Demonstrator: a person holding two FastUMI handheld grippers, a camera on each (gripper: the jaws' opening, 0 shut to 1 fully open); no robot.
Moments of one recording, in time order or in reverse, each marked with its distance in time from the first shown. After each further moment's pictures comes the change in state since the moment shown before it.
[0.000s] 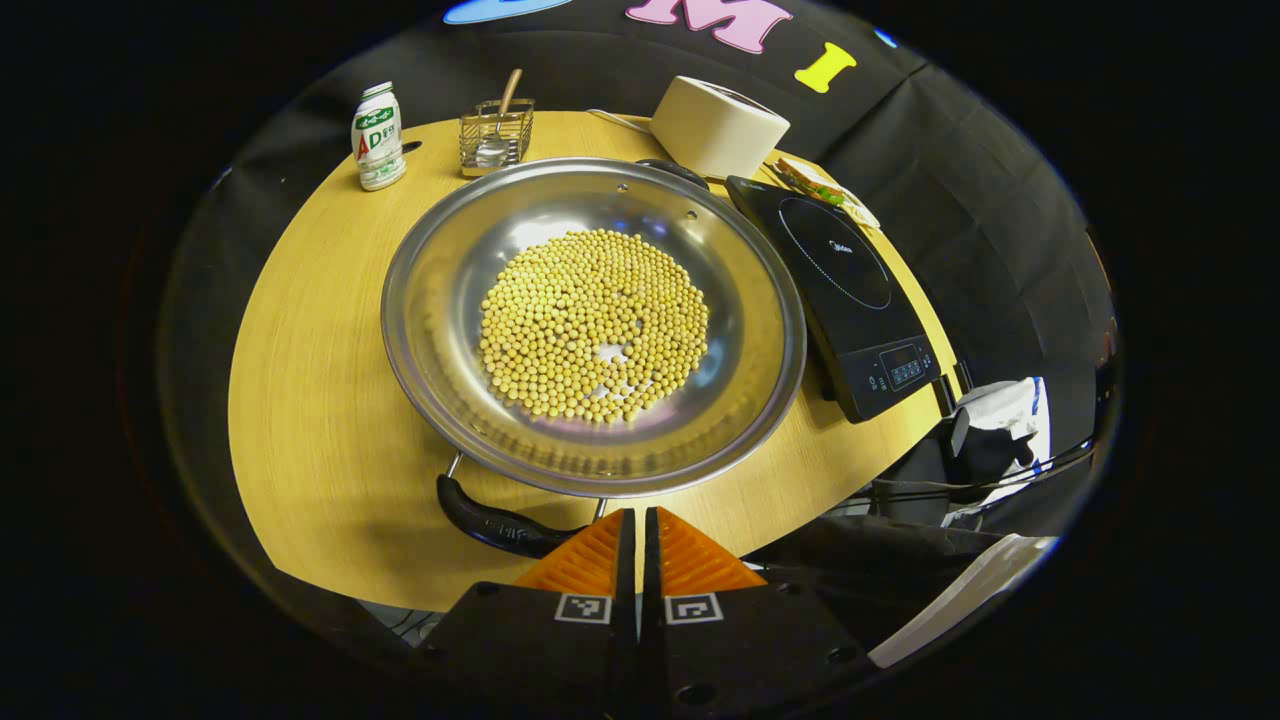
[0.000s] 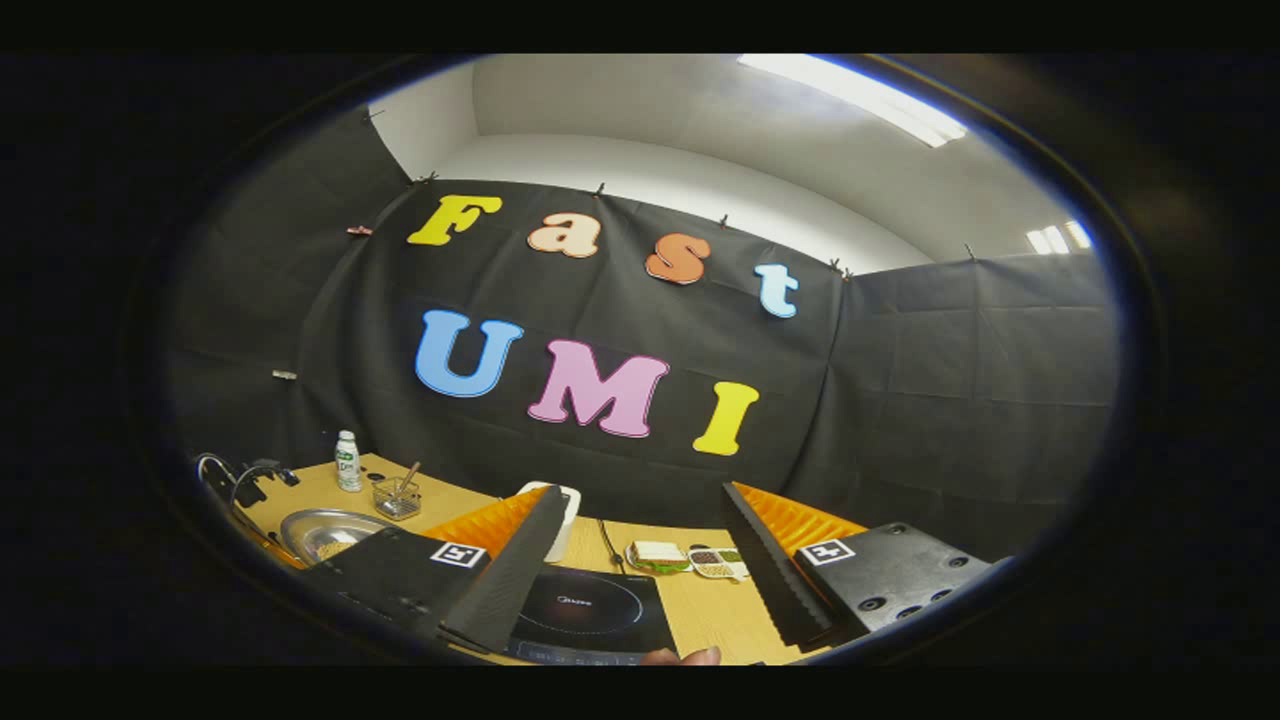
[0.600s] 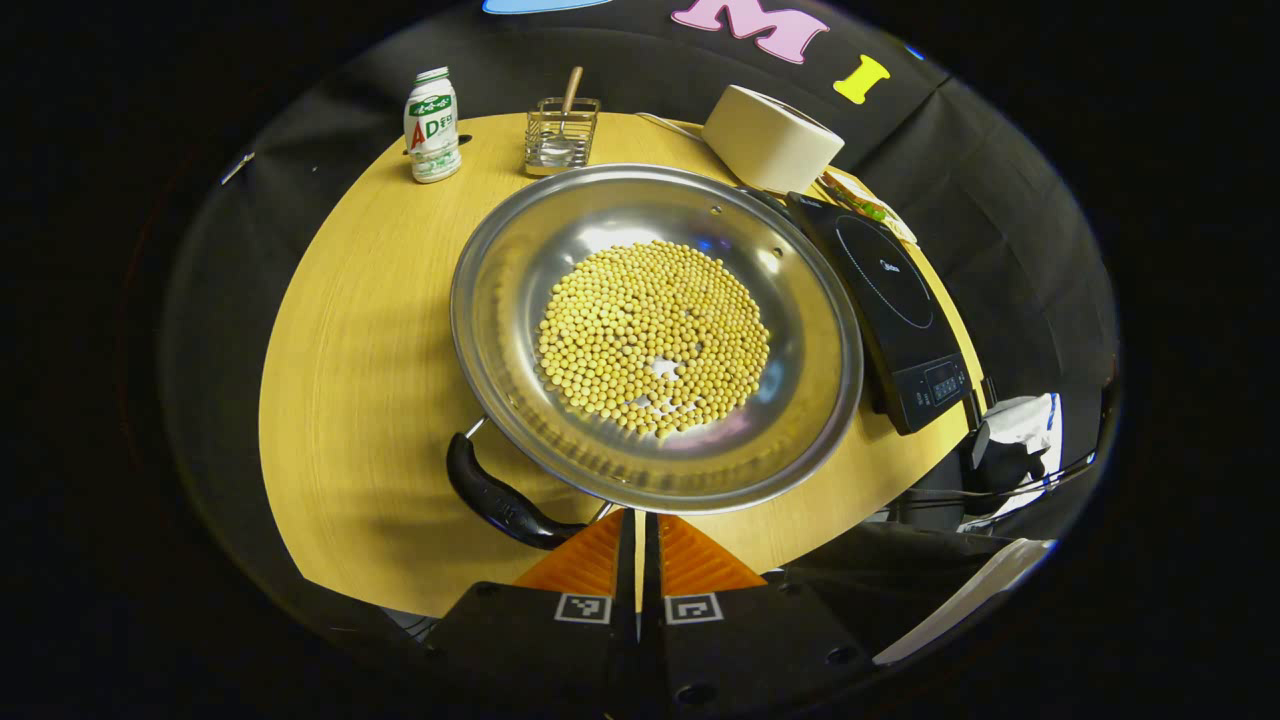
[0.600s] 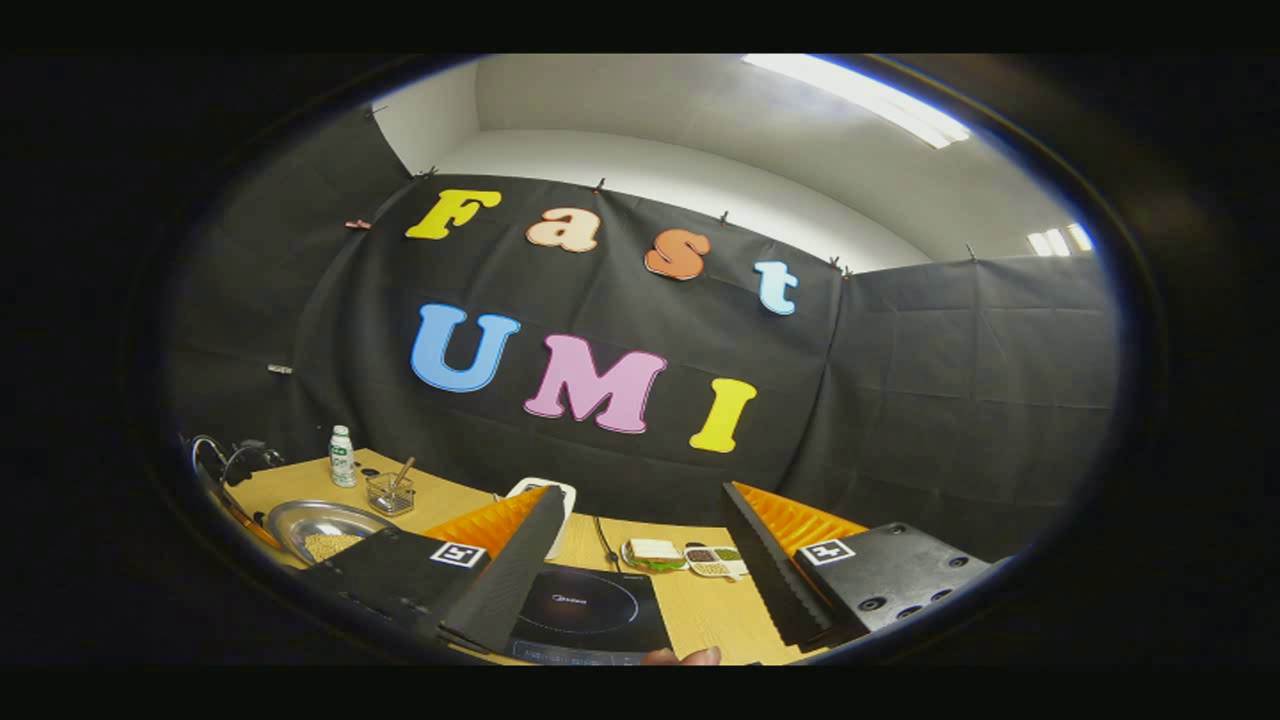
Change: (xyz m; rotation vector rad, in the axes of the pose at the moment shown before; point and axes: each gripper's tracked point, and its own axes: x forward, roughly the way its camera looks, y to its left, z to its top) left arm -0.006 0.062 0.010 -0.039 -0.010 0.067; right arm 0.004 -0.001 -0.007 -0.012 0.015 -0.012
